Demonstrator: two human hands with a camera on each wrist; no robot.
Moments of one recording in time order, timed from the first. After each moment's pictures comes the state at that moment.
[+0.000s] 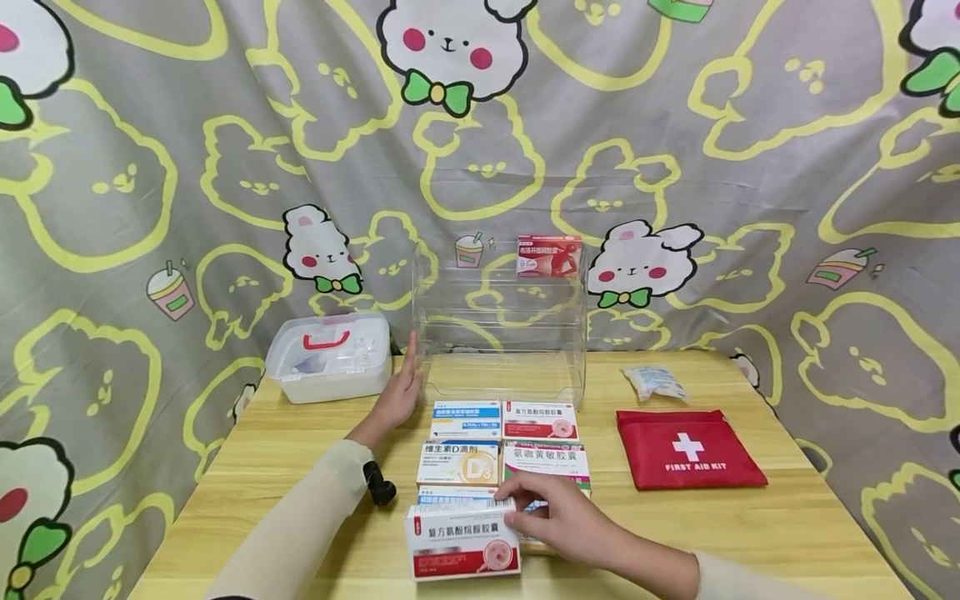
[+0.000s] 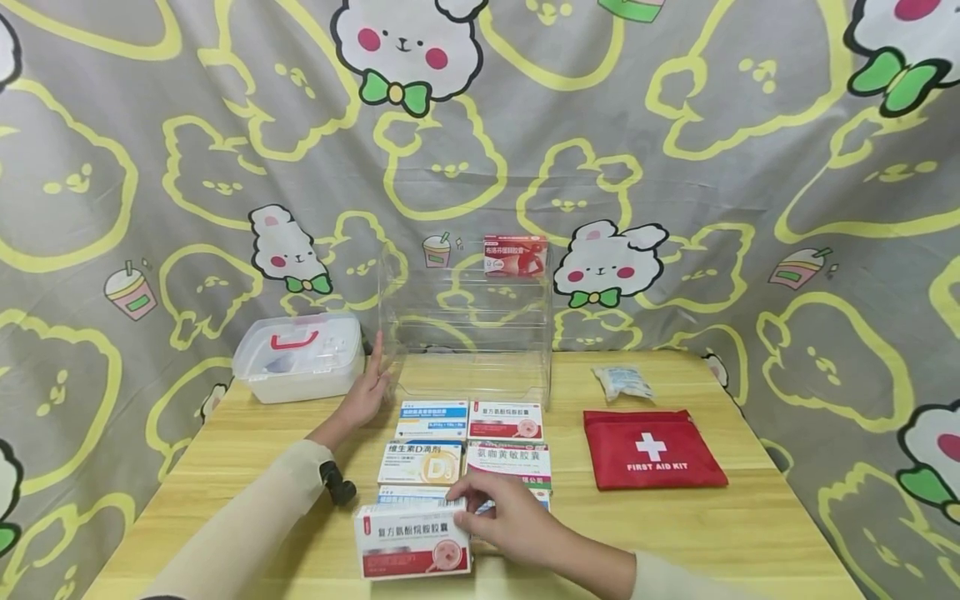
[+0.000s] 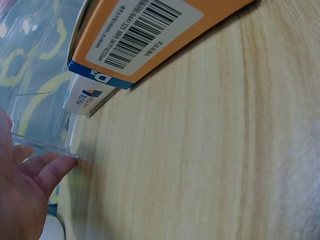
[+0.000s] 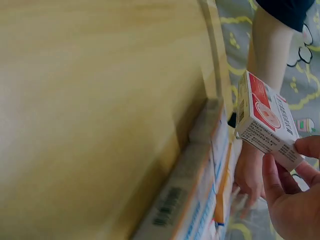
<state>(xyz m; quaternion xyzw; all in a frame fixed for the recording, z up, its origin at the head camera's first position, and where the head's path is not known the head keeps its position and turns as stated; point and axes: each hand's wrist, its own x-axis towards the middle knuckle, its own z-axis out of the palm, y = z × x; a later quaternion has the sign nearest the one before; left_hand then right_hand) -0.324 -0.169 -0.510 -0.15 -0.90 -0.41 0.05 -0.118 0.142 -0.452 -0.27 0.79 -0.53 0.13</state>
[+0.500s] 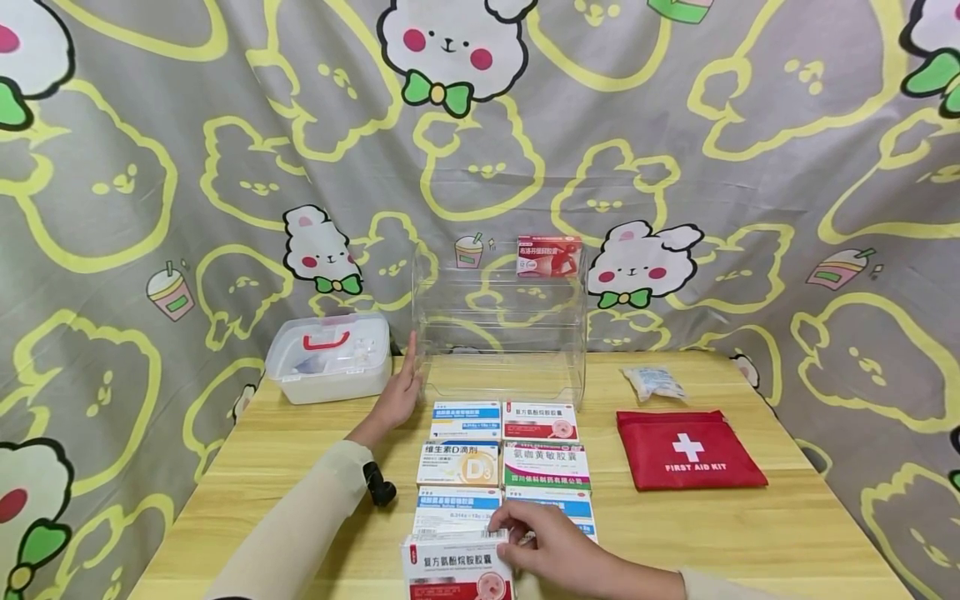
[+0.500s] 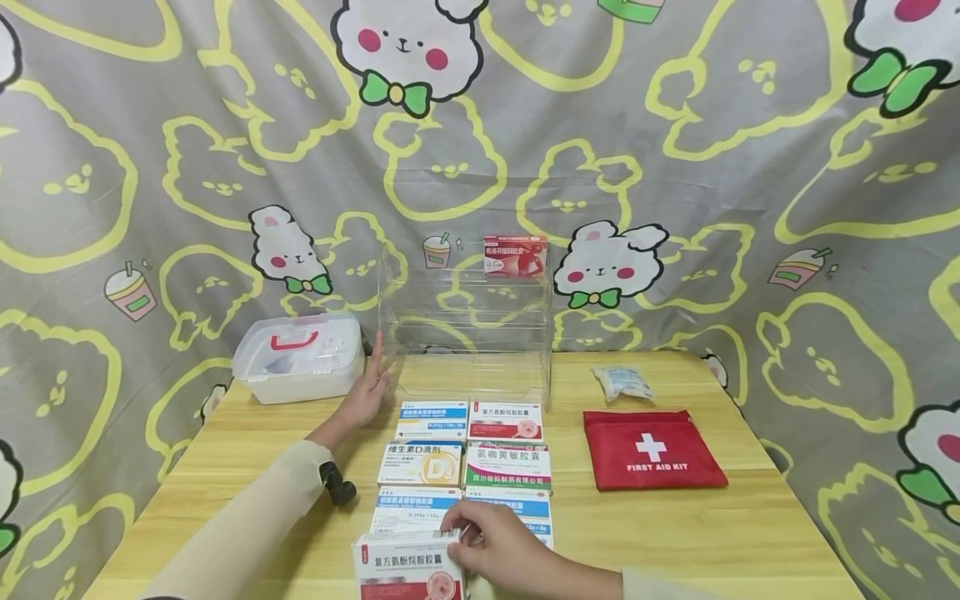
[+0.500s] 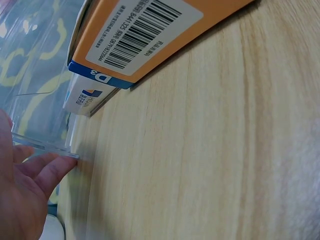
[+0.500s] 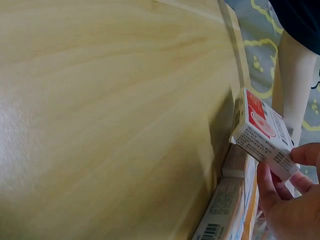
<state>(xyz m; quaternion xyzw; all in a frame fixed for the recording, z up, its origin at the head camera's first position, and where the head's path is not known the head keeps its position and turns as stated) -0.324 -0.170 -0.511 -0.15 -0.90 -0.41 0.04 -0.103 0.132 -0.477 -0.29 0.79 -0.52 0.17</state>
